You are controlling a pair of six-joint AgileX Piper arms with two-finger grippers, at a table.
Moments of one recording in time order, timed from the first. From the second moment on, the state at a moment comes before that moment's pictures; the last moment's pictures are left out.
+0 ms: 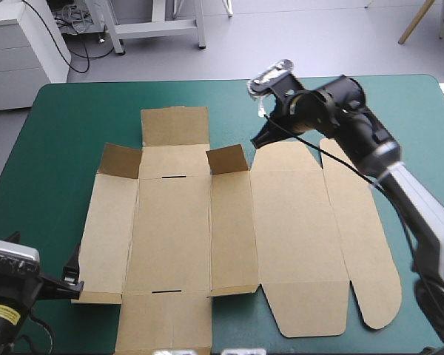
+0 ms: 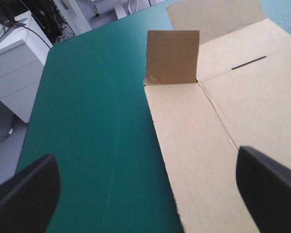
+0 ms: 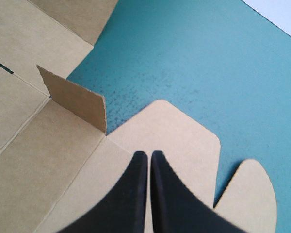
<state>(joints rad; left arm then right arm) -0.21 0.30 -0.54 0.25 0.71 0.02 0.49 1.66 -1.78 -0.08 1.01 -0.18</state>
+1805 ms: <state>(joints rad) 0.48 1.37 -0.99 -0.41 1.14 0.40 0.49 0.50 -0.73 -0.13 0.83 0.00</state>
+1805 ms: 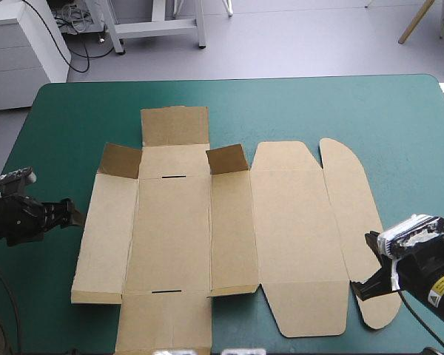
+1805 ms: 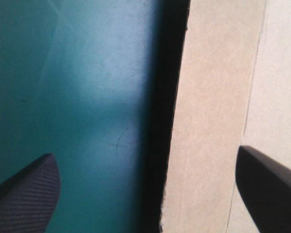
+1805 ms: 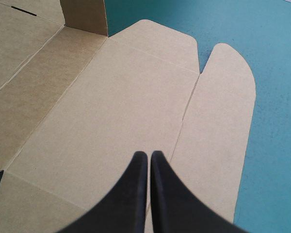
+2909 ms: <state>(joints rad) 0.30 1.36 -0.83 -0.56 1.06 0.52 0.49 0.50 -0.73 -0.13 0.85 0.00</state>
